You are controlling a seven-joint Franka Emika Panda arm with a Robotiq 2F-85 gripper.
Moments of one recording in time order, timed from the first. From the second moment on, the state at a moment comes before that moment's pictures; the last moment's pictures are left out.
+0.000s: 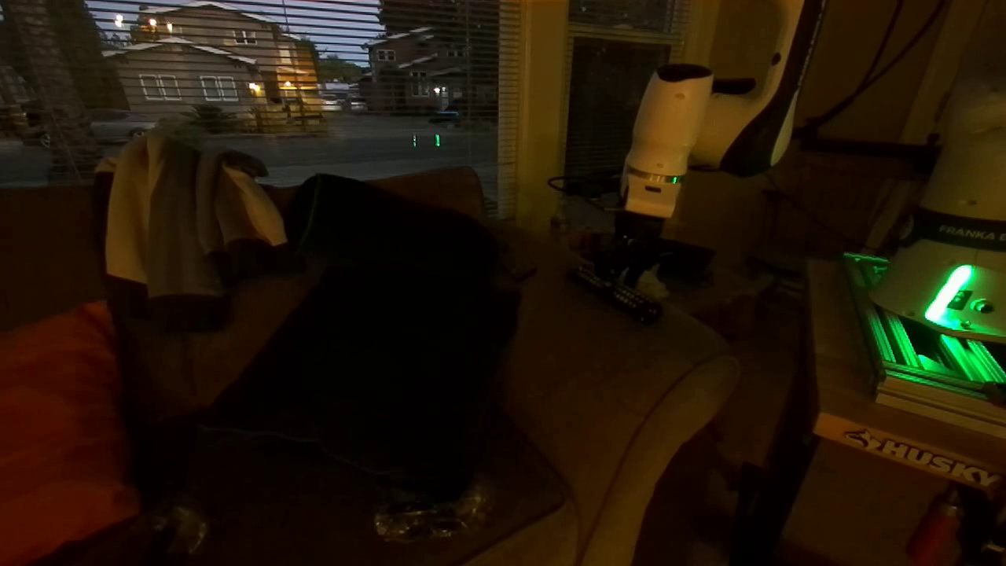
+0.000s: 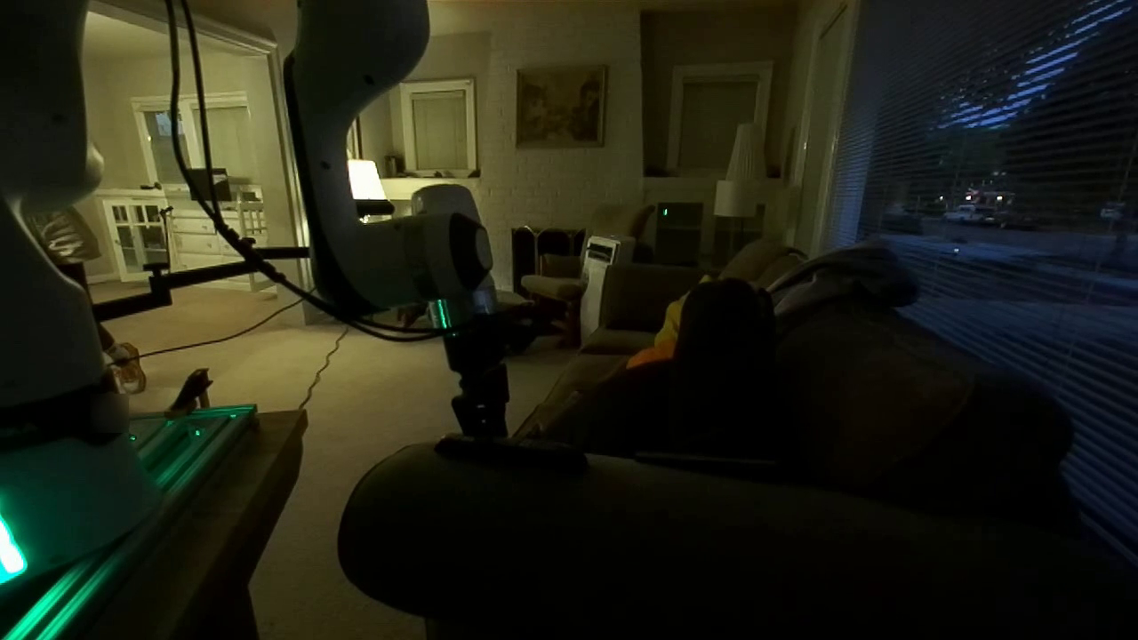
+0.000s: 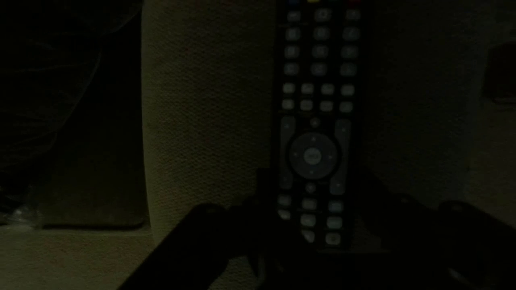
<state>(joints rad) 0.07 0.38 0.09 -2.54 -1.21 2.98 -1.34</state>
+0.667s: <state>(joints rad) 0.02 0.33 0.15 -2.60 -1.09 2.94 -1.41</state>
